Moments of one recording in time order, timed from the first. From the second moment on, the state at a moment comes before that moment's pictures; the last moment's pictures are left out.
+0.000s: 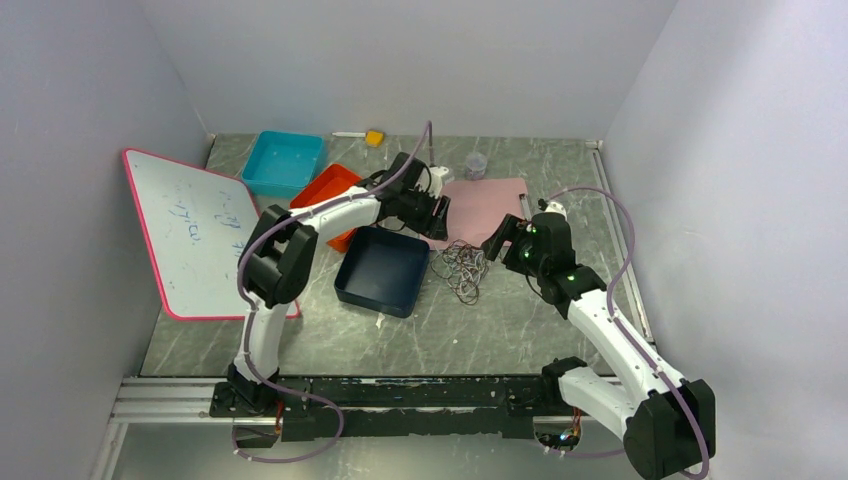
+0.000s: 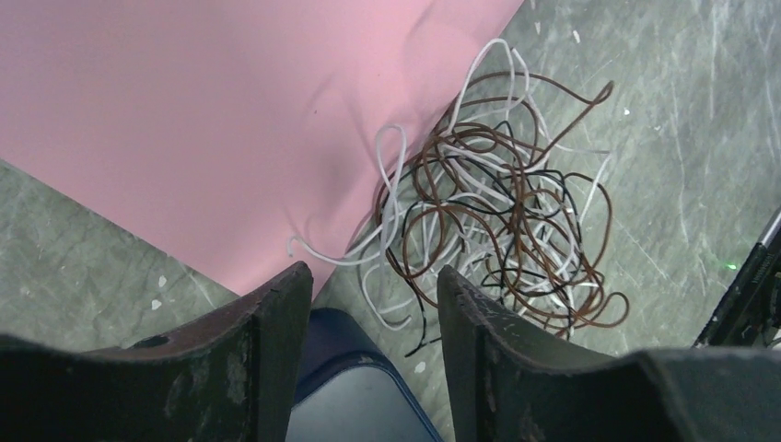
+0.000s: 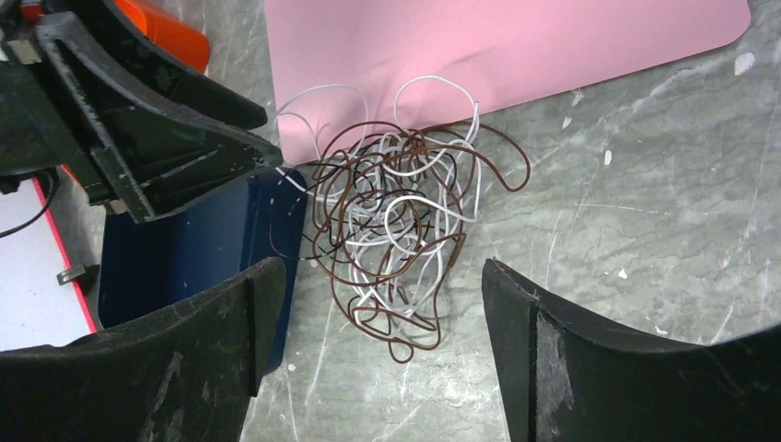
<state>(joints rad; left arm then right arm) -0.66 2.09 1.60 -0.33 0.42 -0.13 0.31 0.97 0.65 -0.28 0.01 0.59</state>
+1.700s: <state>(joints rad) -0.77 1.88 1.73 -0.42 0.37 -0.15 0.31 0.77 0.52 0.02 0.04 0.45</state>
